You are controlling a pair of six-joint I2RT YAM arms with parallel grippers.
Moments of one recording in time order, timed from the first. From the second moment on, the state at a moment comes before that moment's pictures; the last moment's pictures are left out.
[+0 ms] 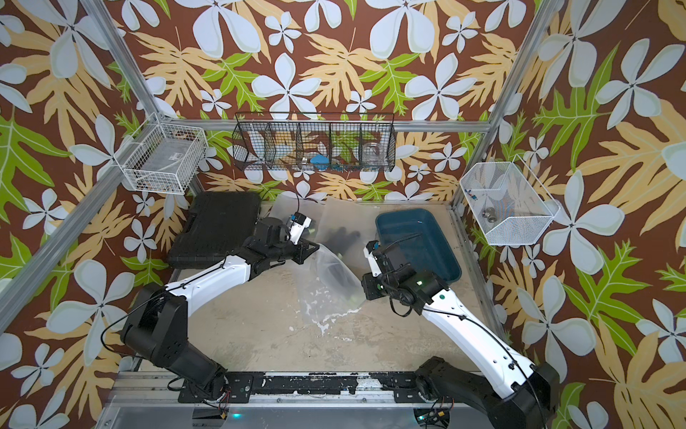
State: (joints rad) left arm -0.46 1.60 1.07 -0.01 0.48 -0.19; right arm 0.55 1.07 1.01 -0.81 -0.04 0.31
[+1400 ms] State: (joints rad) left arm -0.46 1.60 1.06 0.02 0.48 -0.22; right arm 0.49 0.97 0.72 -0.48 -0.20 0.32
